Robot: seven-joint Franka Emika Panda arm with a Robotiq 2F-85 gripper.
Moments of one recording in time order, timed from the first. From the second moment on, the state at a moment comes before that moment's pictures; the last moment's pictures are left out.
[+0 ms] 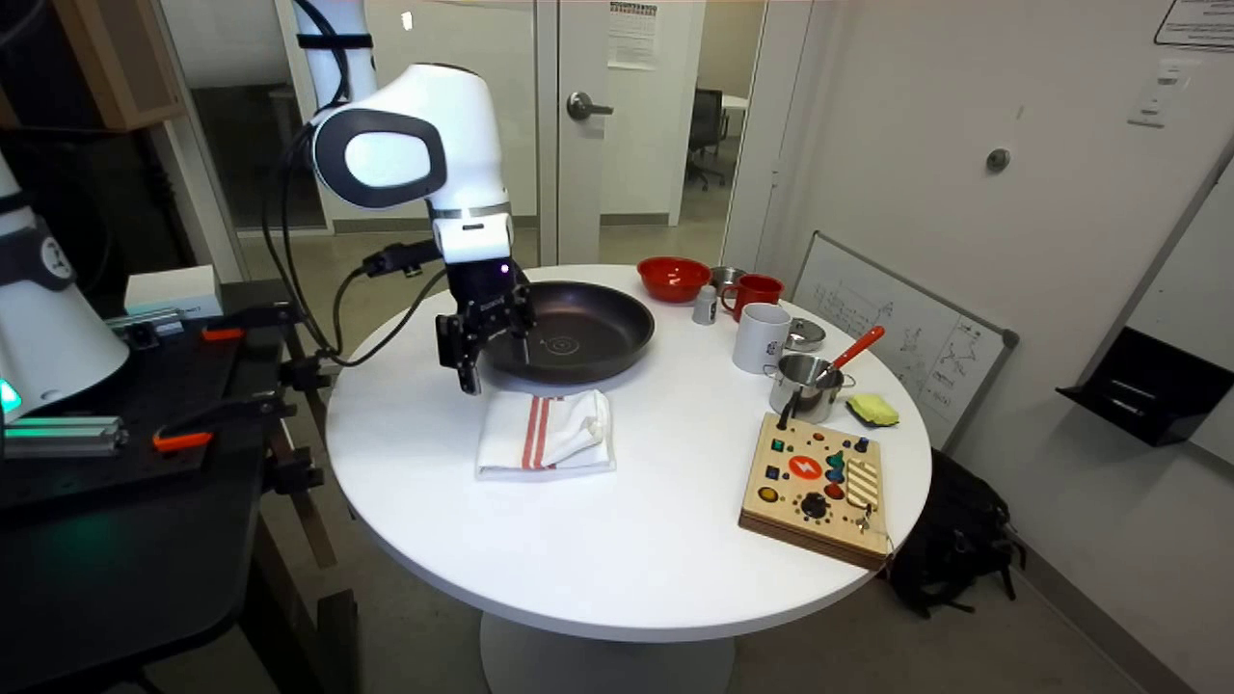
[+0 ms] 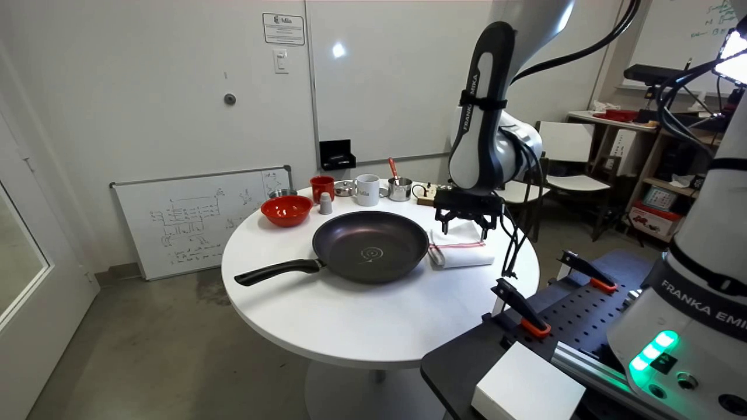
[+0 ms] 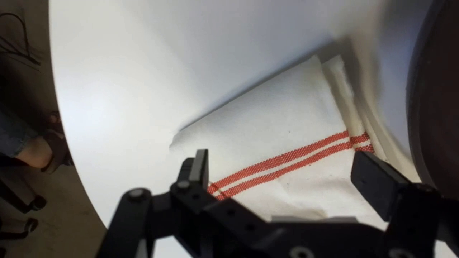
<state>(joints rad) 0.31 0.53 -0.36 -2.58 -0.06 3.15 0.99</state>
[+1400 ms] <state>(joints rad) -0.17 0.69 0.01 -2.39 0.22 3.12 0.48</state>
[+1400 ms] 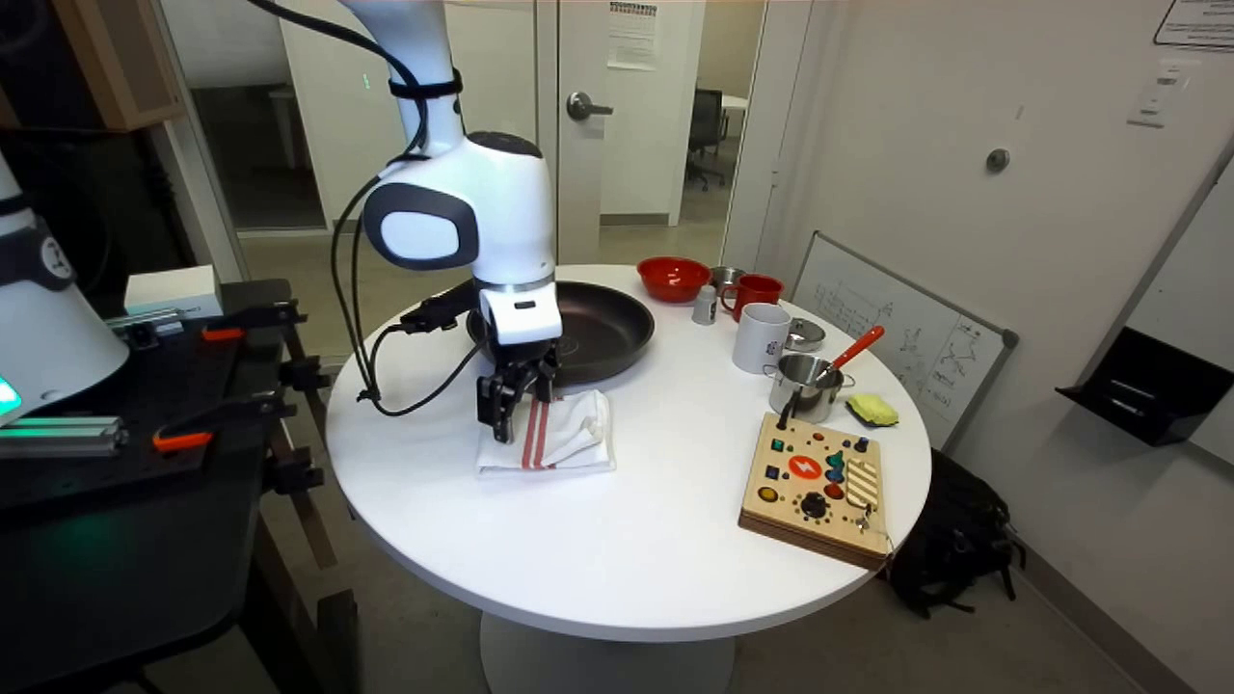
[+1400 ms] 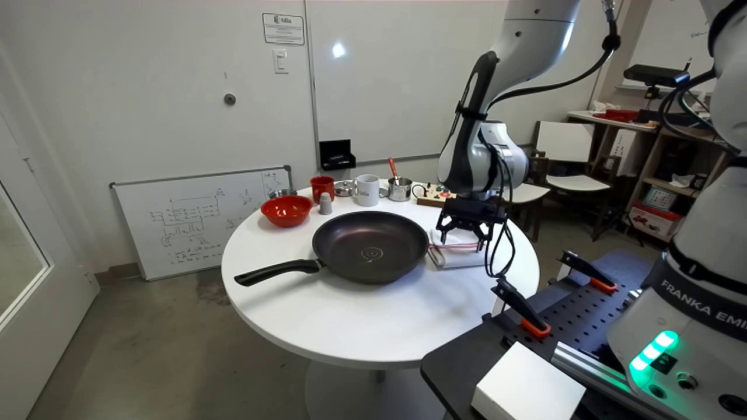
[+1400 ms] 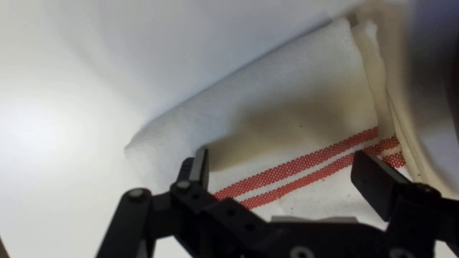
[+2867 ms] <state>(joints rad) -0.22 0.78 0.03 -2.32 0.23 3.04 0.35</state>
